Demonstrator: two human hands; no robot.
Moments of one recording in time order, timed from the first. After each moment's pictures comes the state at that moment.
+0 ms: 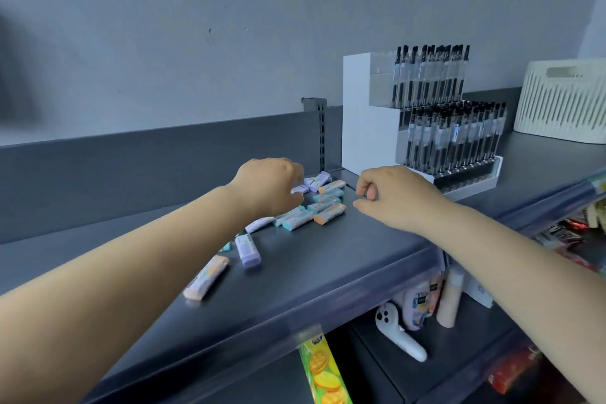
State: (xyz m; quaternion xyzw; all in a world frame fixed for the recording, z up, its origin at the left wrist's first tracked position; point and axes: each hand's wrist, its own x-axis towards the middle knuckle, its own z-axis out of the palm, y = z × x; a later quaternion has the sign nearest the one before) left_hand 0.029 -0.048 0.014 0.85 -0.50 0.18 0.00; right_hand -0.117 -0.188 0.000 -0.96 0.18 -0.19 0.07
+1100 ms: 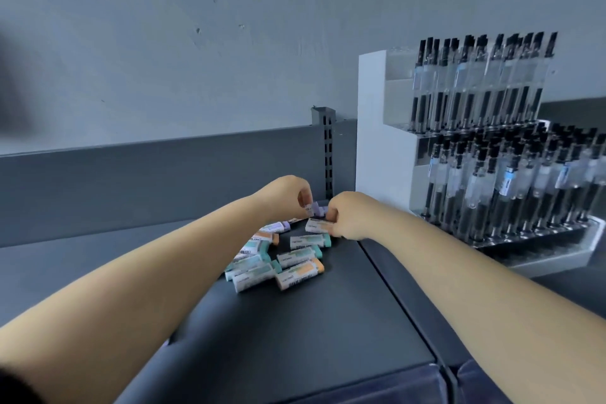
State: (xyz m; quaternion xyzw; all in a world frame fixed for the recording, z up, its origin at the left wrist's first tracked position) left_hand 0.105 -0.171 -0.007 0.90 -0.40 -0.01 0.16; right_hand 0.026 -0.290 -0.022 -0.99 0.11 0.01 0.09
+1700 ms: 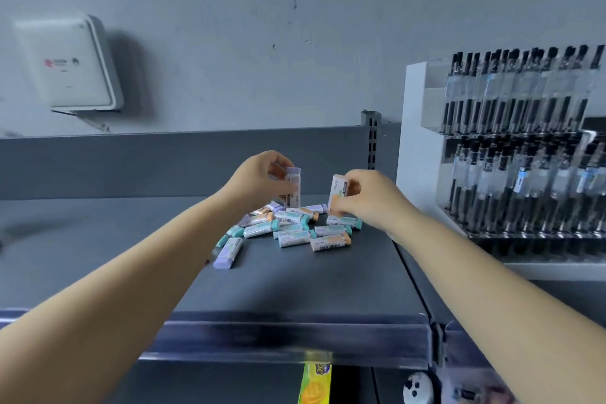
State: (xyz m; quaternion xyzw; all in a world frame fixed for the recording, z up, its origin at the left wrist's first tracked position) left_hand 0.010 -0.076 0.023 0.87 -0.21 0.10 0.43; right_hand -0.044 -0.252 0.004 -0.90 -0.03 -0.16 0.40
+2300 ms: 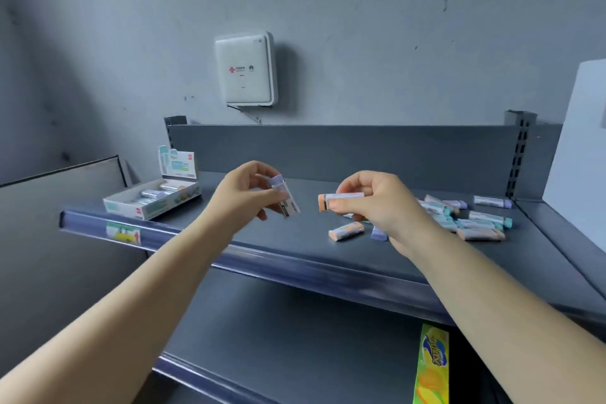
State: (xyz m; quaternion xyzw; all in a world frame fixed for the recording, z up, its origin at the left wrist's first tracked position) left_hand -0.108 0.139 0.015 0.81 -0.06 0.17 0.56; right_hand -0.091 -0.060 0.005 -0.78 -0.17 -0.06 0.61
